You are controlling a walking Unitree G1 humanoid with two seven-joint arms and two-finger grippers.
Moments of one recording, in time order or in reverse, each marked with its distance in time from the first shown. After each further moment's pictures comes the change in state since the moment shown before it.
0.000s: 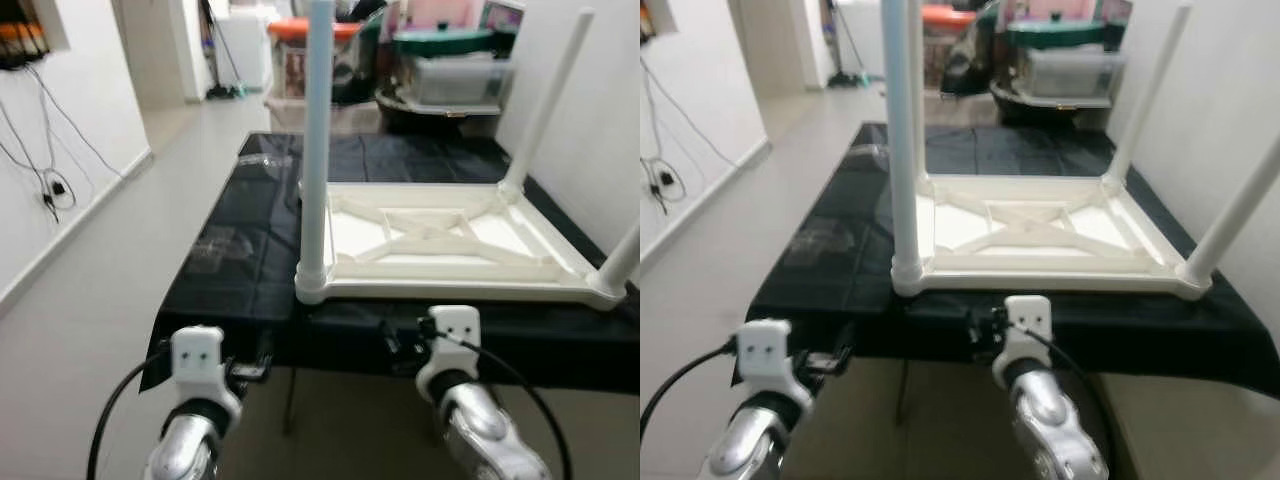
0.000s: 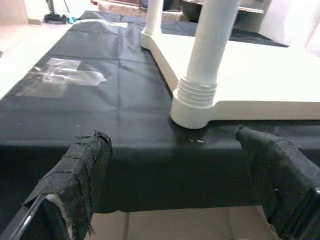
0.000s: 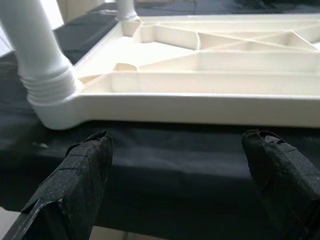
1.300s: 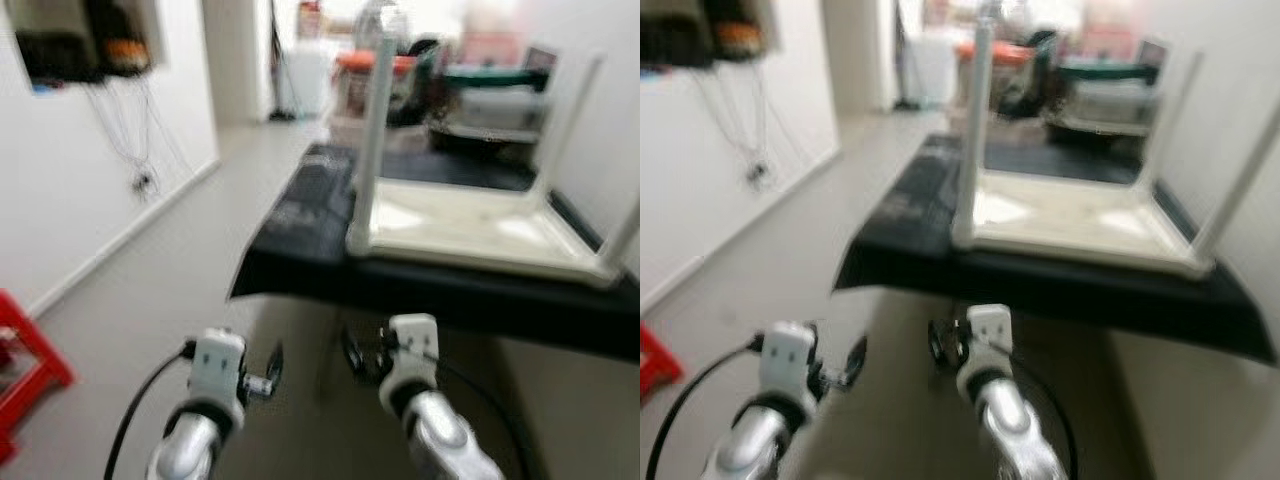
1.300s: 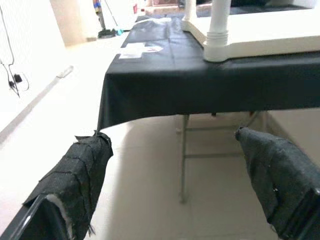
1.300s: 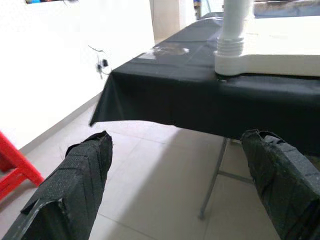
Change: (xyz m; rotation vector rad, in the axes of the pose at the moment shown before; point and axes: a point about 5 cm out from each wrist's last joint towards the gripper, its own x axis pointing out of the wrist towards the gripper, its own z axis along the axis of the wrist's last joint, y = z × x) left arm 0.008 -0.011 -0.017 0.137 0.038 -0.079; right arm -0.001 0.026 -0.011 0.004 0.004 0.069
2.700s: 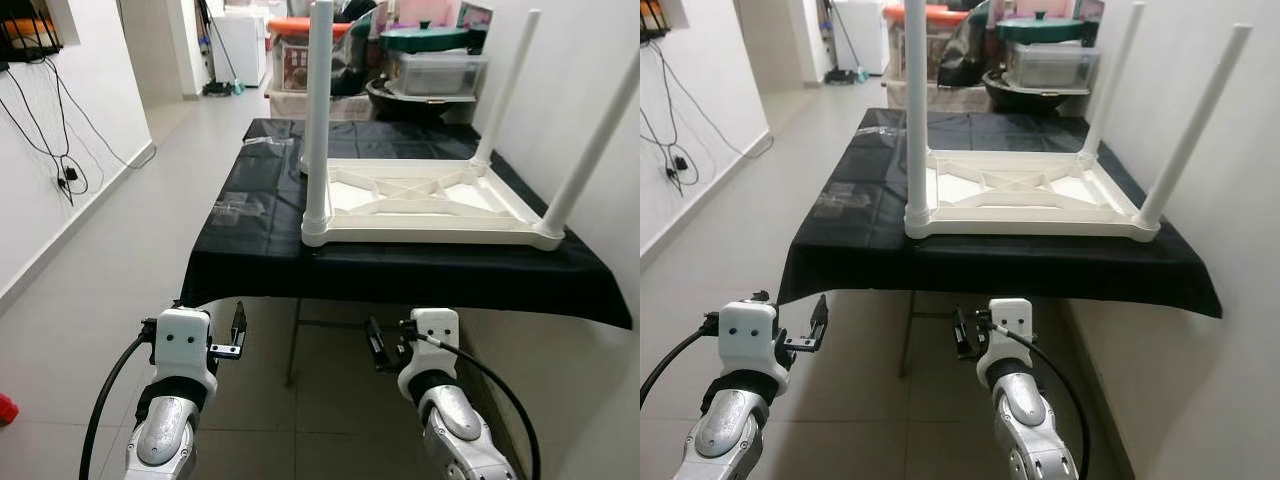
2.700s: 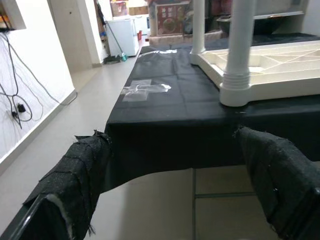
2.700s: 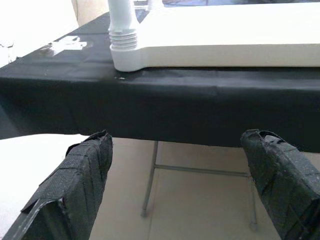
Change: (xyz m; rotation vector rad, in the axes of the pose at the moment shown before) left arm 0.001 0.039 0.030 0.064 -0.164 0.248; right arm 0.010 -0.018 0.000 -0.019 -0.035 -0.092
